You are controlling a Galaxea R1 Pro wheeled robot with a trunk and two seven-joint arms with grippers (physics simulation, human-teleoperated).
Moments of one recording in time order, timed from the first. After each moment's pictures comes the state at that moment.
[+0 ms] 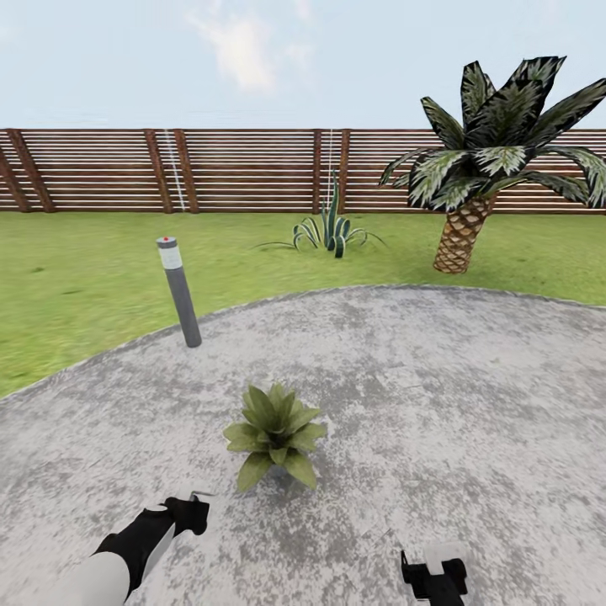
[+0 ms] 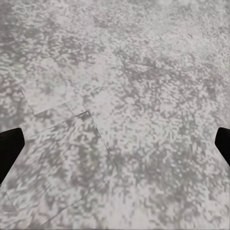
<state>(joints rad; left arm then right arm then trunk) -0.64 0.06 0.08 -0.26 -0.21 0.14 -0.15 -0.37 0.02 -0.36 -0.27 0.53 -0.38 -0.16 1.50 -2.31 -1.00</state>
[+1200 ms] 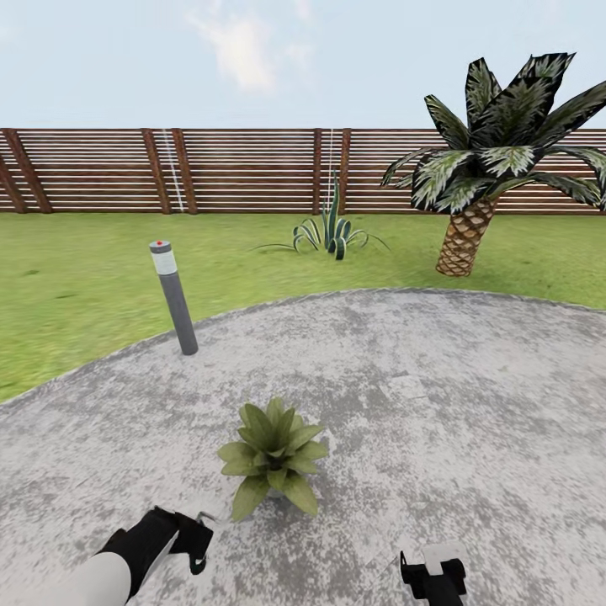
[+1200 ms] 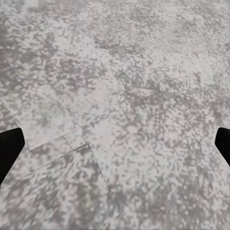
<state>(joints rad) -0.64 0.07 -0.05 -0.25 -0.33 0.32 -0.31 -0.37 0.03 -0.35 -0.27 0.53 -0.38 -0.15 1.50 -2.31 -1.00</state>
